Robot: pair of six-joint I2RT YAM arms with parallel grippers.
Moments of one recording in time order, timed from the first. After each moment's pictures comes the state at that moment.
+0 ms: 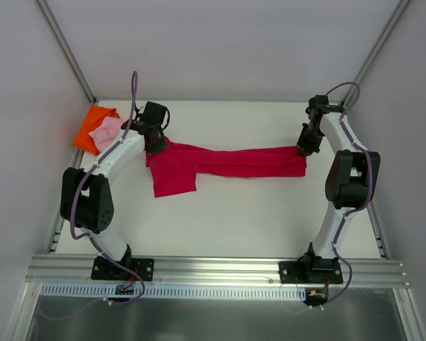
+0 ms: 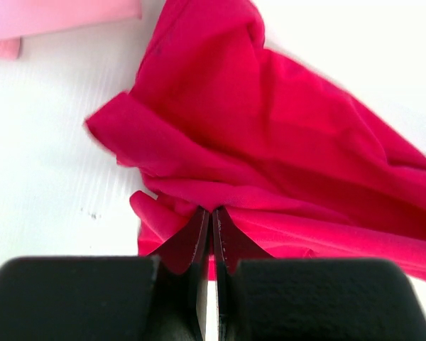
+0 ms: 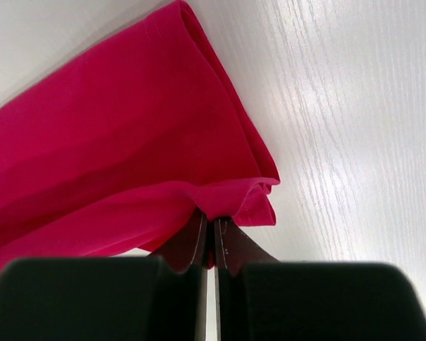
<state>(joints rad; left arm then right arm) -0.30 1.67 1.36 -0.70 -0.26 -0.59 -0.01 1.98 1.68 -1.02 0.04 0.38</state>
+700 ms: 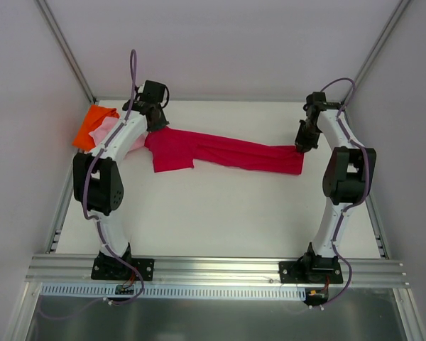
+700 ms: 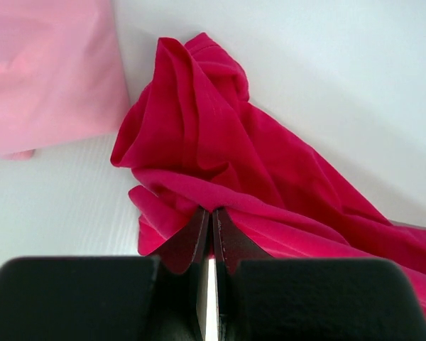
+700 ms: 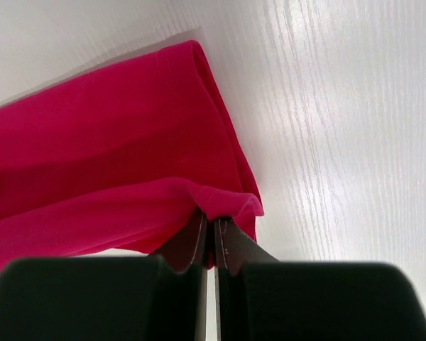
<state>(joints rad) -0.26 1.87 1.68 -0.71 -0.30 -0.54 0.00 2.04 1.76 -1.02 0.04 0.33</state>
